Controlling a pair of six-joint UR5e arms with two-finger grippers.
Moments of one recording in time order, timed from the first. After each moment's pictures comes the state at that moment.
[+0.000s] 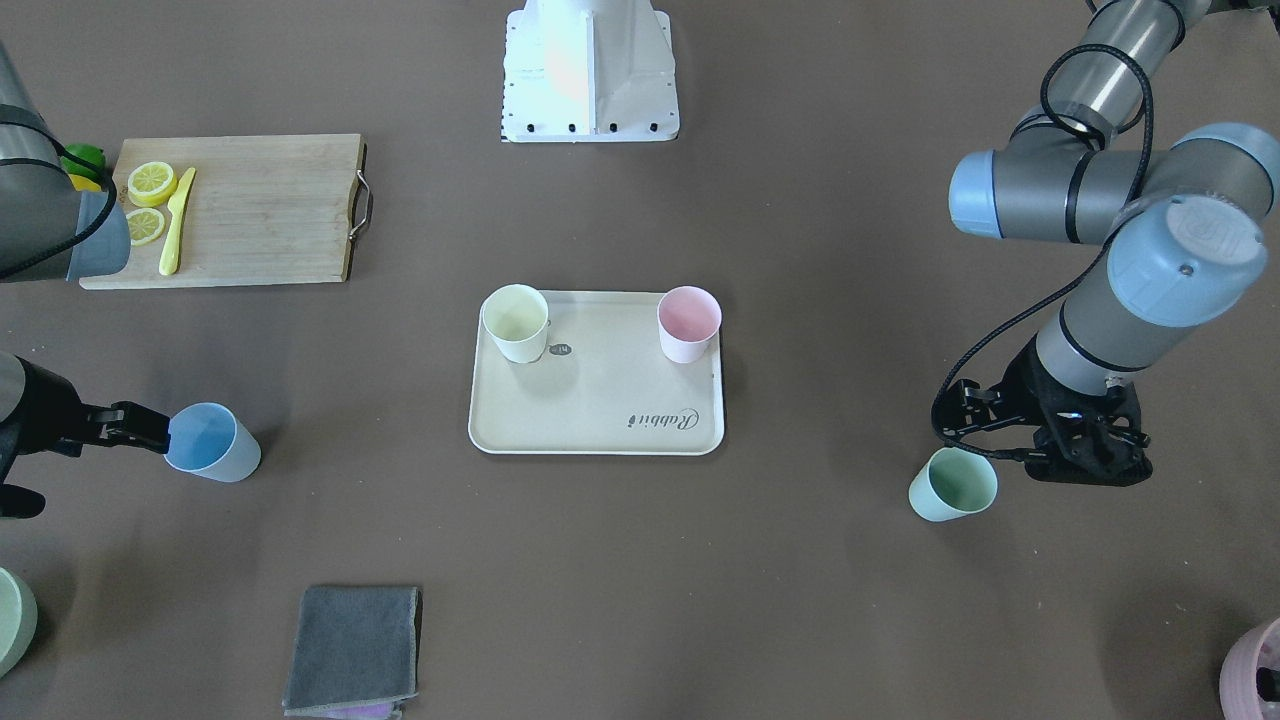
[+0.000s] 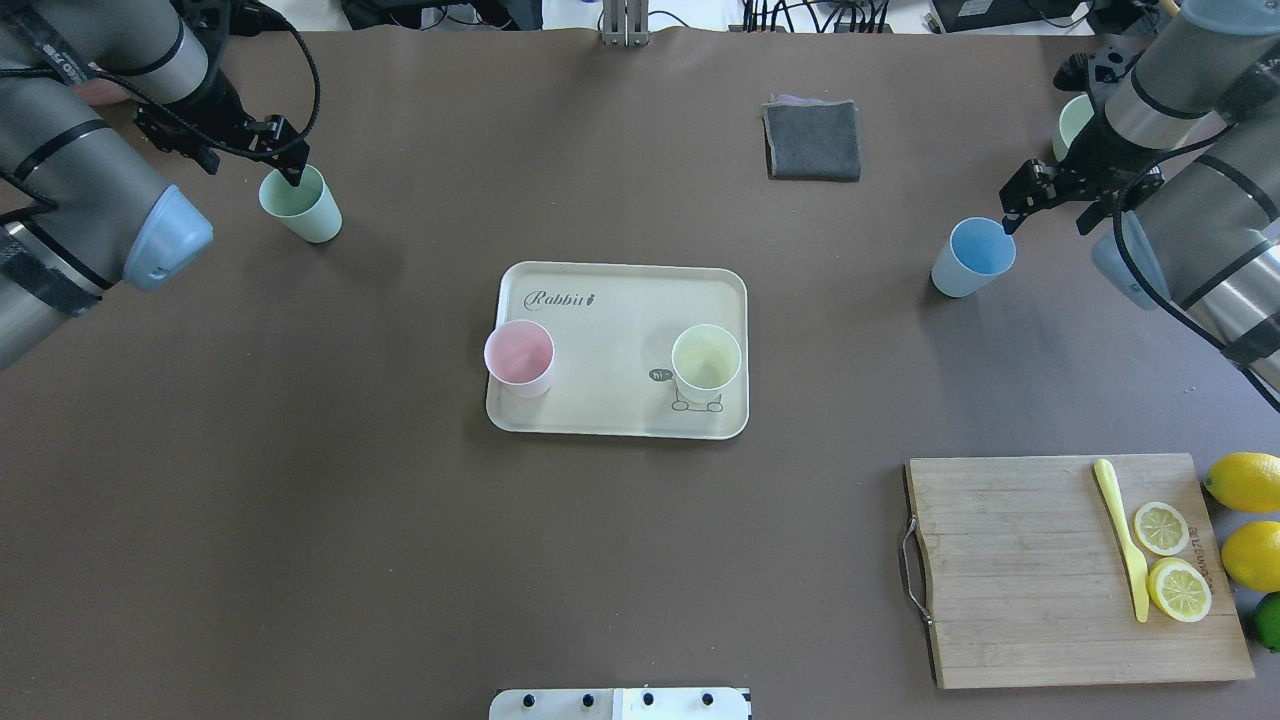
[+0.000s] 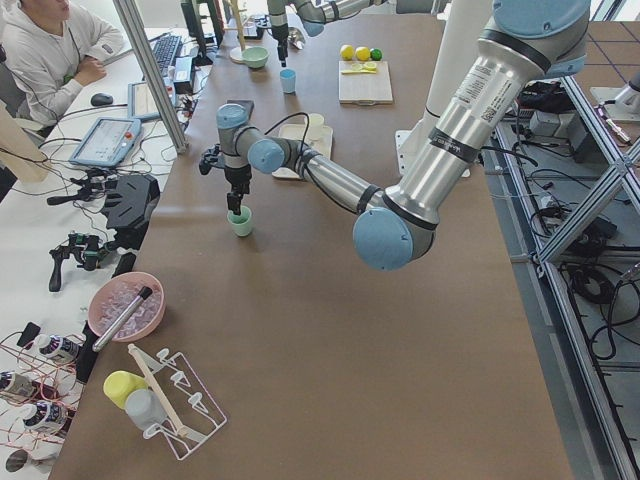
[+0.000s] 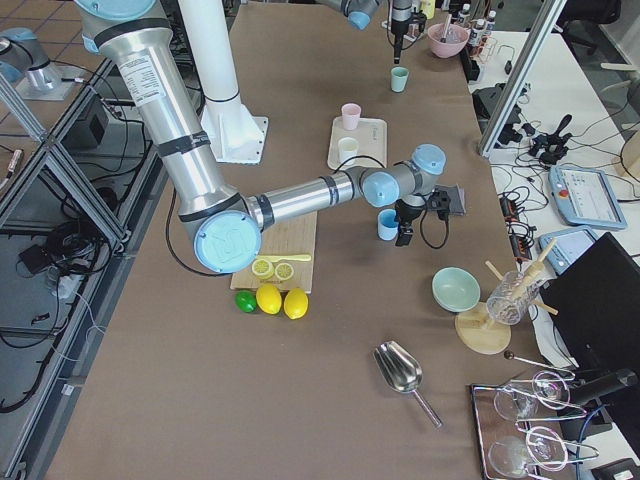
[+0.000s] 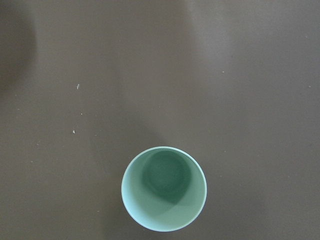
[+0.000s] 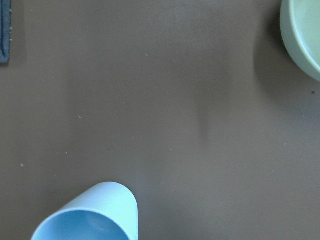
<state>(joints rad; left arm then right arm) -1.03 -2.12 -1.48 -1.65 -2.12 -0.61 1.09 -1.18 1.44 -1.47 2.29 0.59</state>
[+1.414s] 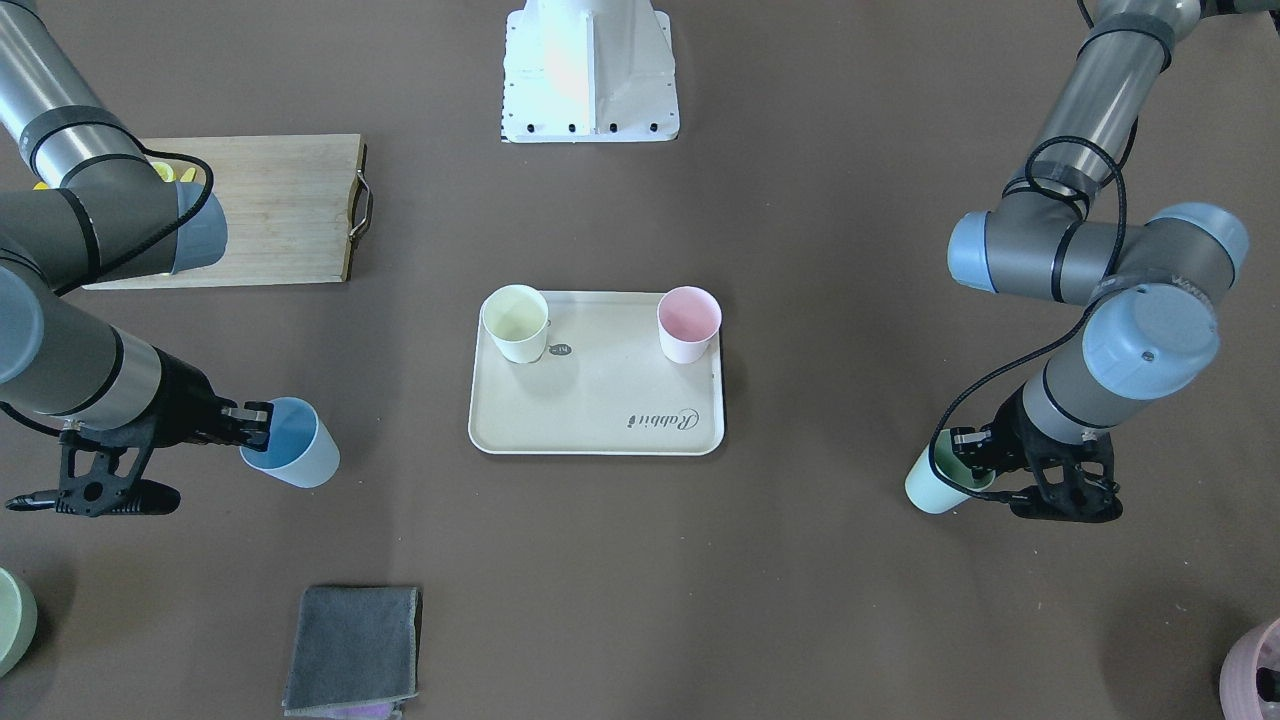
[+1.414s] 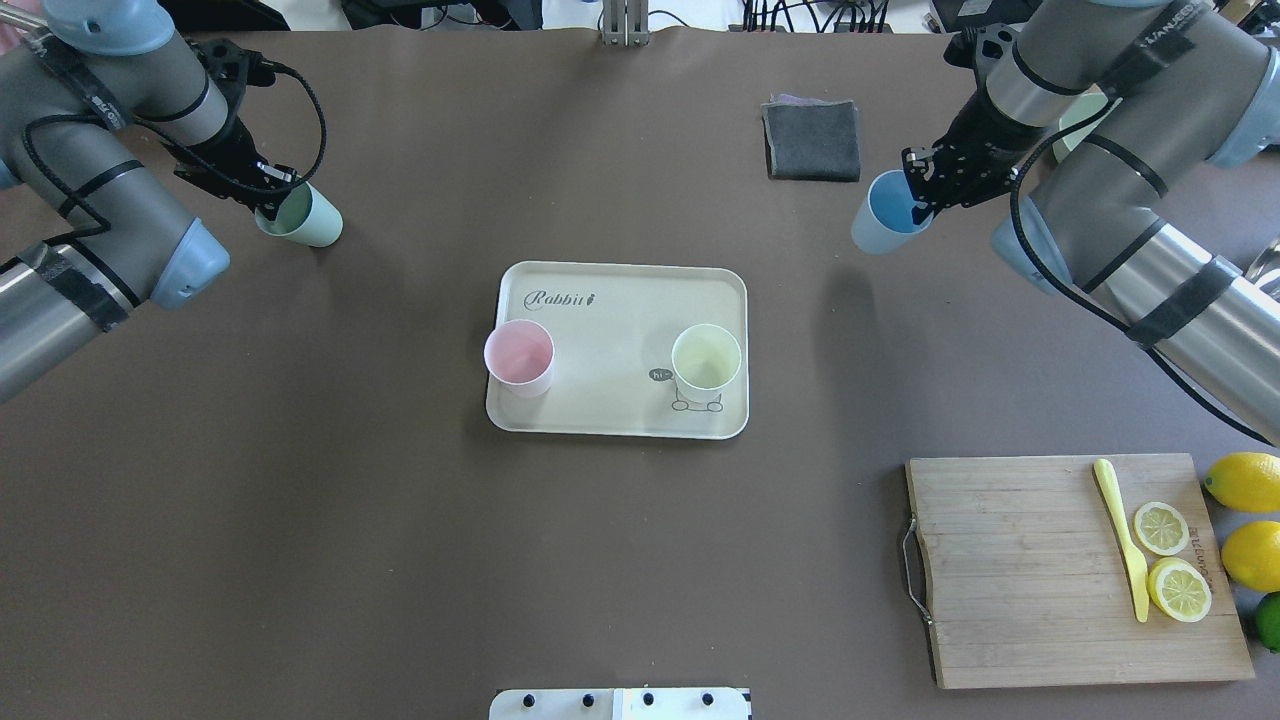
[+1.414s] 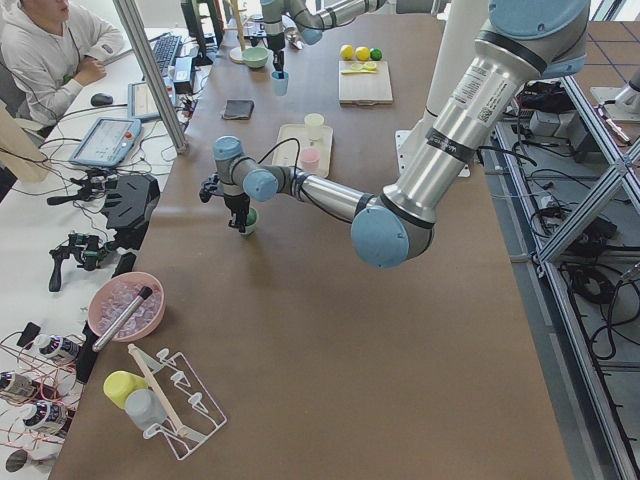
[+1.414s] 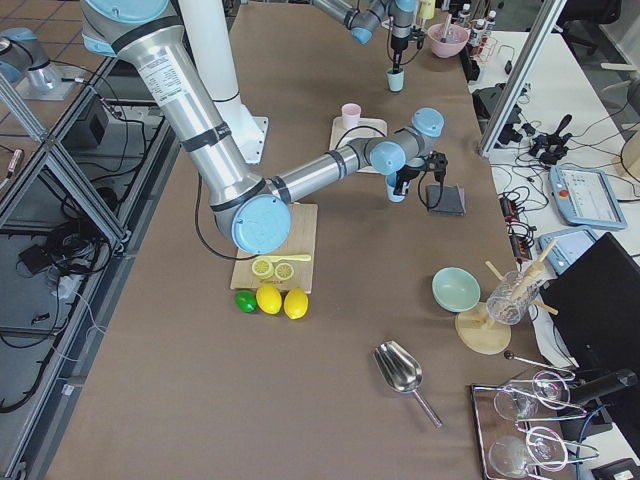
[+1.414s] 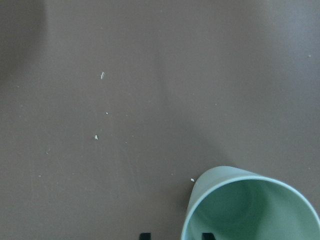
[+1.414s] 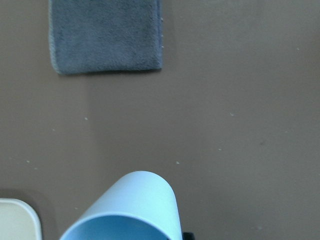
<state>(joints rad) -1.00 -2.13 -1.28 -1.80 -2.13 -0.61 1.01 -1.01 1.44 -1.43 2.35 0.87</state>
